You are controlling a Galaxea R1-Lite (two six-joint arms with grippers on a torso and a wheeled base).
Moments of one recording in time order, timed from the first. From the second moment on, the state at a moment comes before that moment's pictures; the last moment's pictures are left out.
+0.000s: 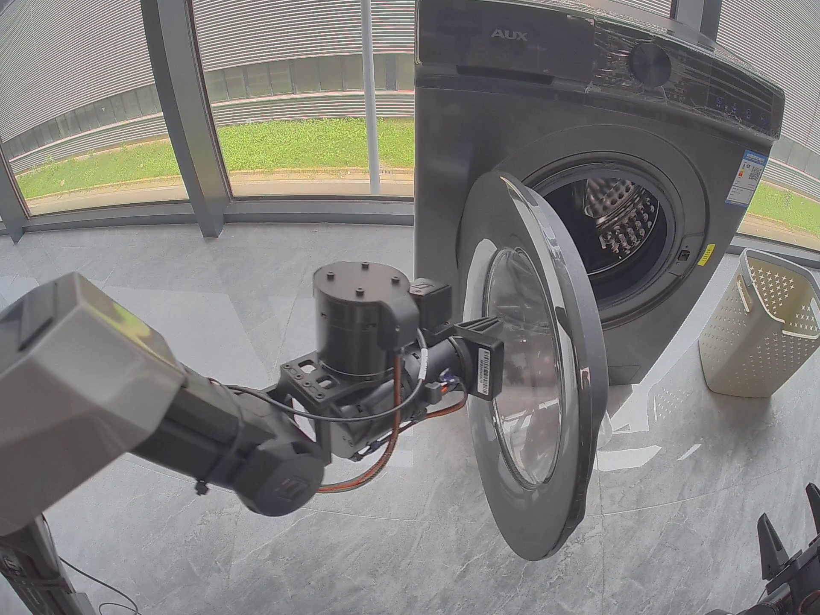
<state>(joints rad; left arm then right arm) -0.79 2.03 -1.05 -0.89 0.03 -0.17 0.00 0.02 -0.02 0.02 0.00 0.00</state>
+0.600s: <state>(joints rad) -0.79 1.86 -1.08 -0.78 0.04 -0.14 0.00 0.02 -0.02 0.02 0.00 -0.01</state>
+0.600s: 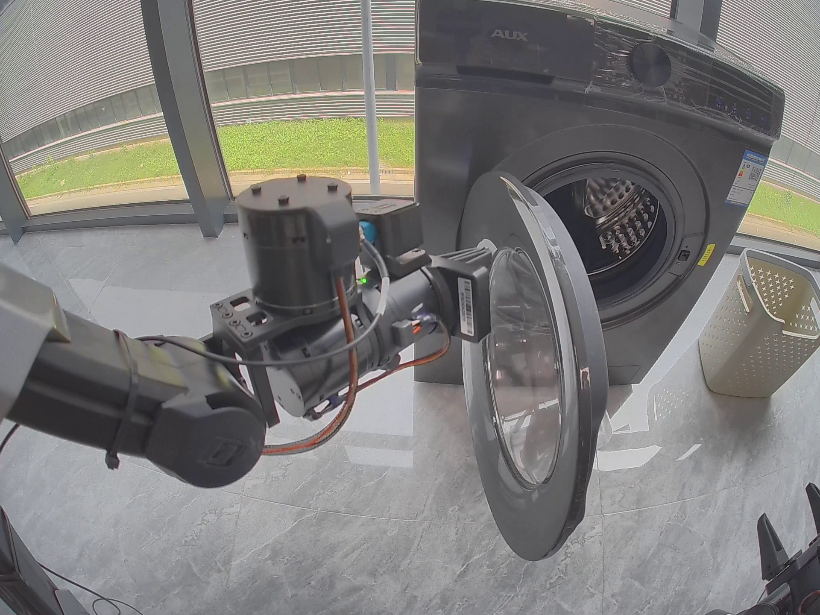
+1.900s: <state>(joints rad) -0.77 2.05 -1.23 -0.71 0.08 -0.14 0.00 0.02 -0.02 0.02 0.00 0.00</state>
